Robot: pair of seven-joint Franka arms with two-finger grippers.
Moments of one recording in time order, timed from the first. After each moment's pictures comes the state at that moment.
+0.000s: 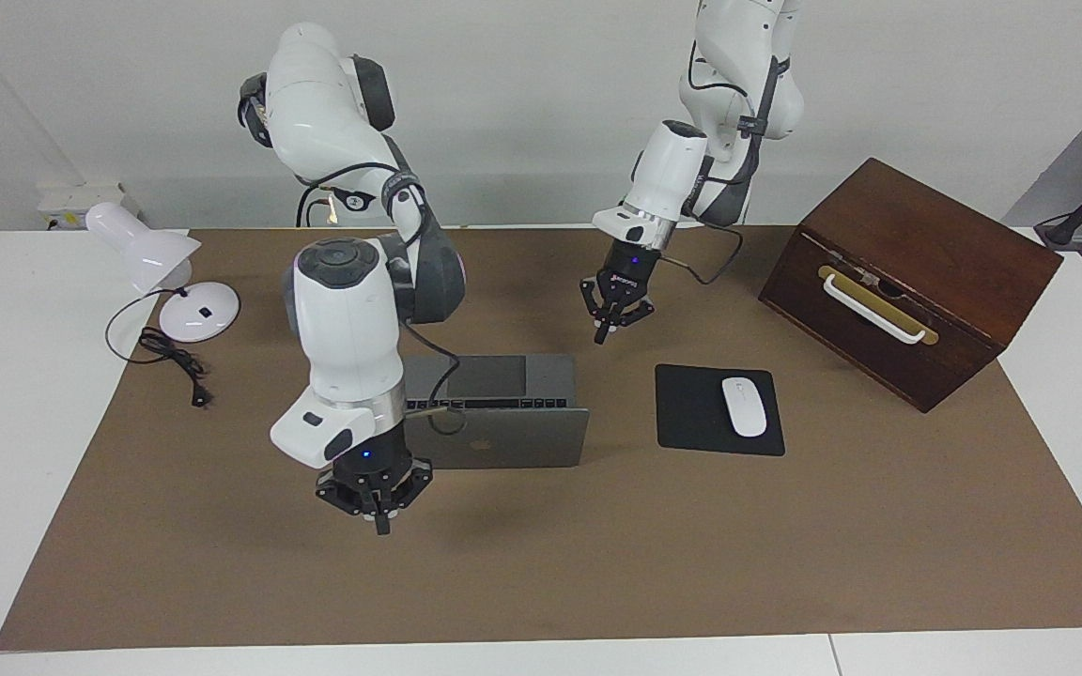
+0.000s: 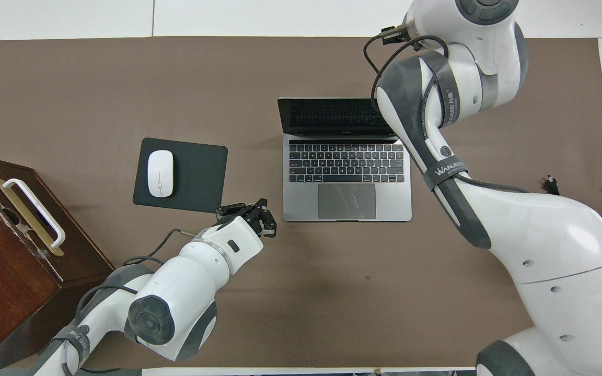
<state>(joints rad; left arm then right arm) -0.72 -0.03 0.06 -2.54 -0.12 3.16 -0.24 0.26 0.79 -0.01 -0.91 -0.15 2.08 0.14</state>
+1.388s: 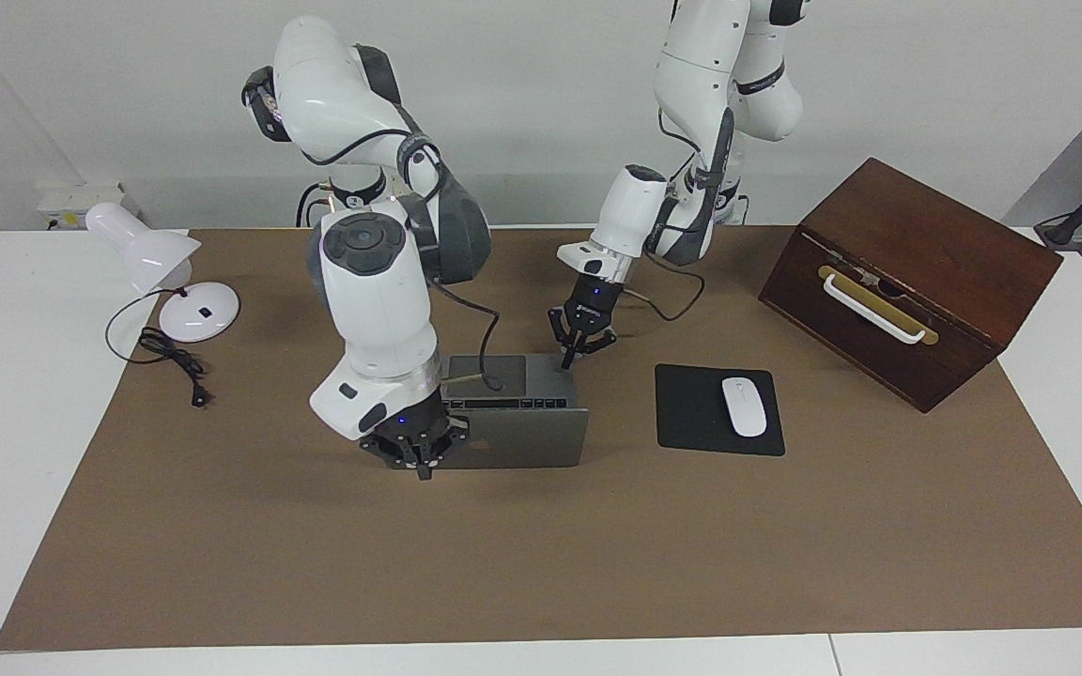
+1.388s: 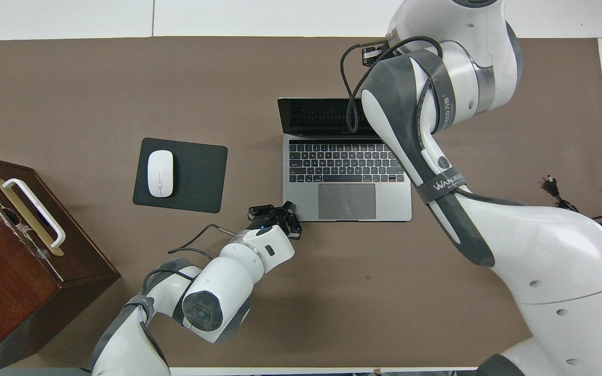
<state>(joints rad) -0.80 0.27 0.06 -2.47 -0.12 3.44 -0.19 0.28 0.75 0.03 -0.89 -0.07 1.83 0.28</state>
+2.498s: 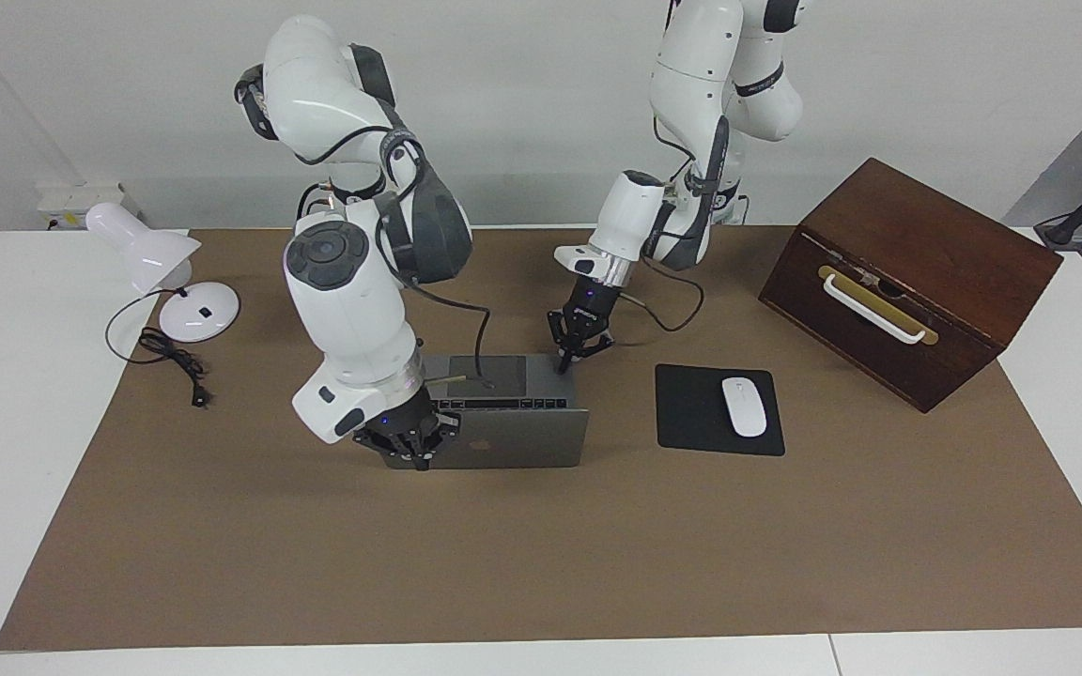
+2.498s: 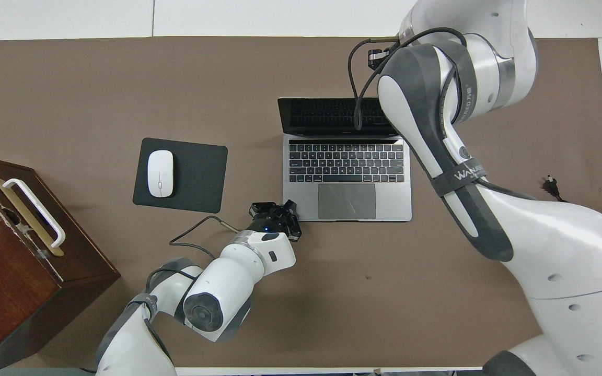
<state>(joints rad) -0.81 0.29 0.06 -2.47 -0.12 3.48 0.01 0.25 0.75 0.03 -0.90 0.05 1.79 0.31</state>
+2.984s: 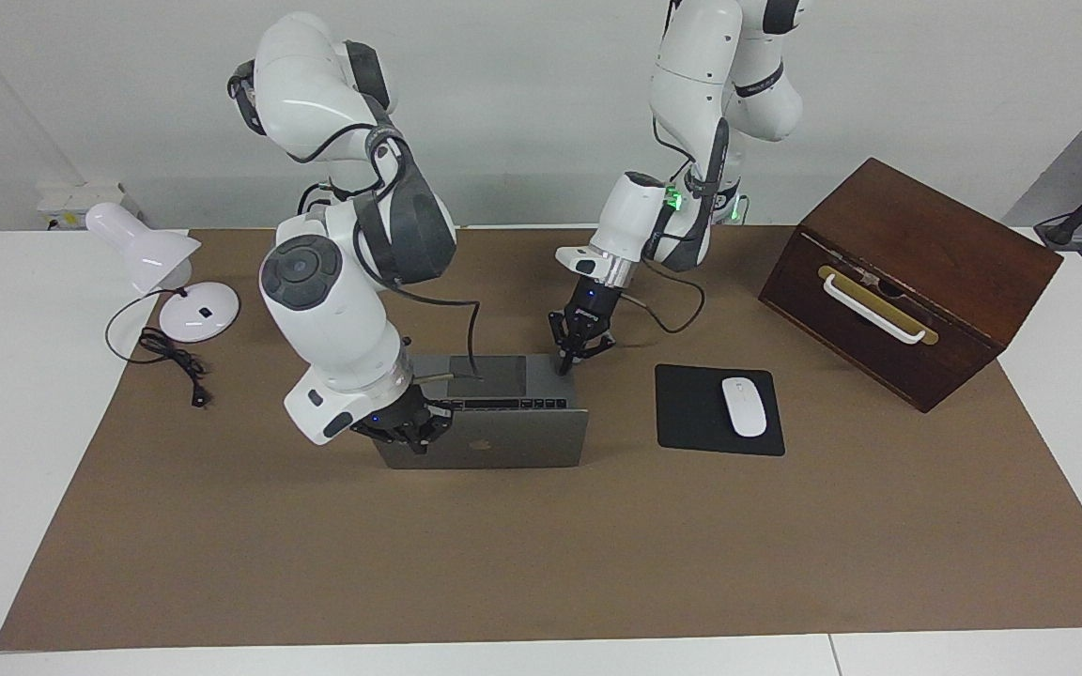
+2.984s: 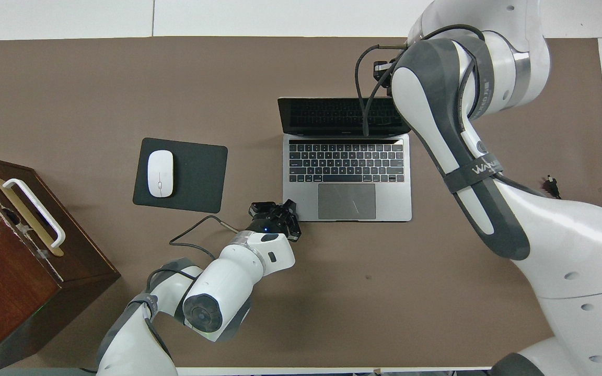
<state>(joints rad) -0.81 0.29 0.06 -2.47 -0.12 3.49 0.02 0.22 0.71 0.03 -0.96 0.12 1.68 0.31</state>
